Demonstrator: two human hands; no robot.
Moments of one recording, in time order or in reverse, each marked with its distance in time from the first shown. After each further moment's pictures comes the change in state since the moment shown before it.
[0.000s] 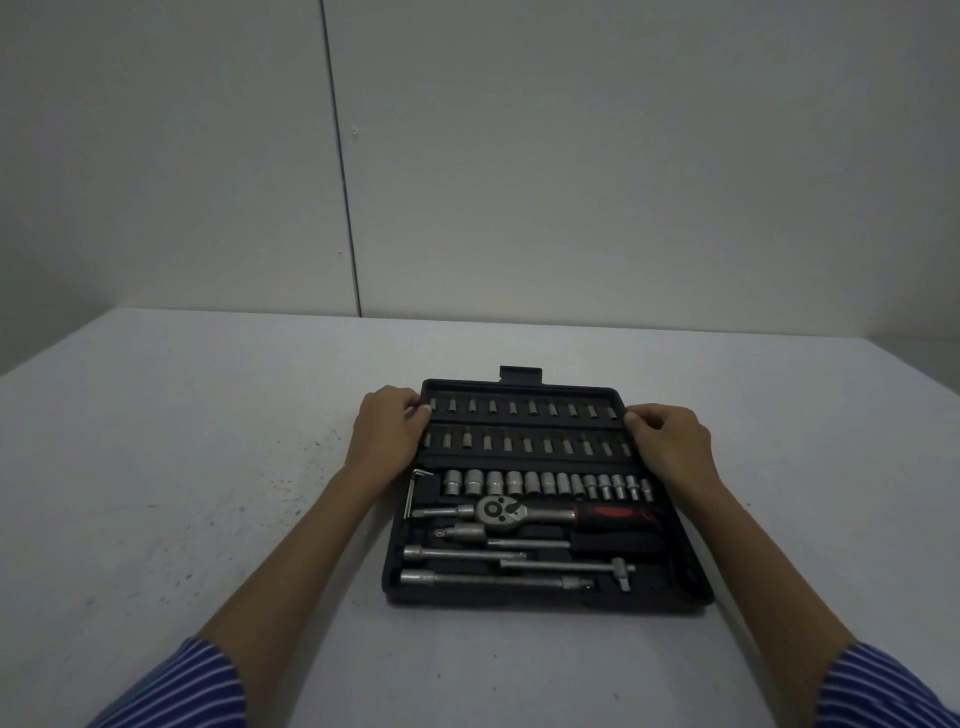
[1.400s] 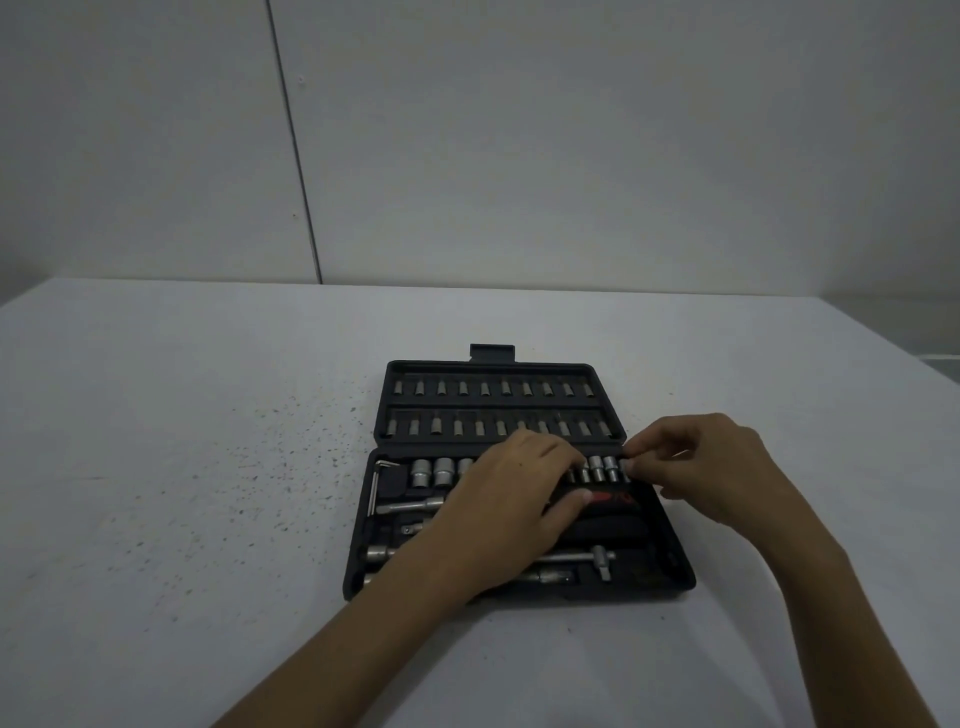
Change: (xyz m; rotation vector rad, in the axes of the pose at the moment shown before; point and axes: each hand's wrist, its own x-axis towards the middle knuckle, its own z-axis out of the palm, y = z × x) left_hand -0.106 0.101 0.019 -0.021 -0.307 0.657; right_hand -0.069 -0.005 -0.069 -0.129 -0.229 -0.003
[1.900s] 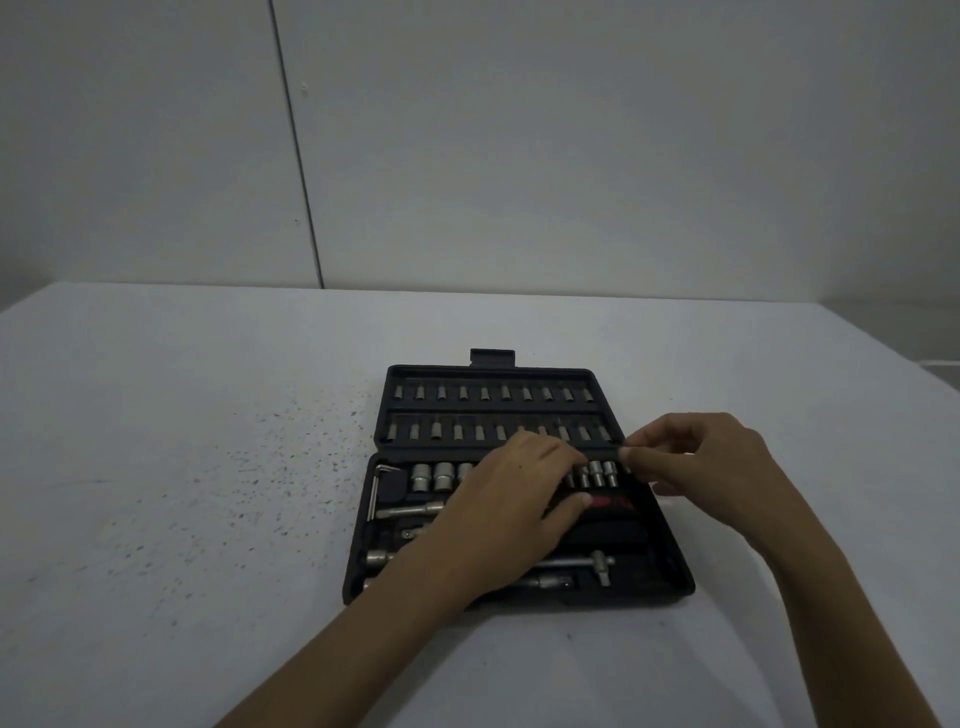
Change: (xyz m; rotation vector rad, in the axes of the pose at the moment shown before) left_hand 0.000 0.004 -0.005 -0.019 -0.021 -0.017; right_hand -0.006 -0.007 -0.001 0.138 0.042 0.034
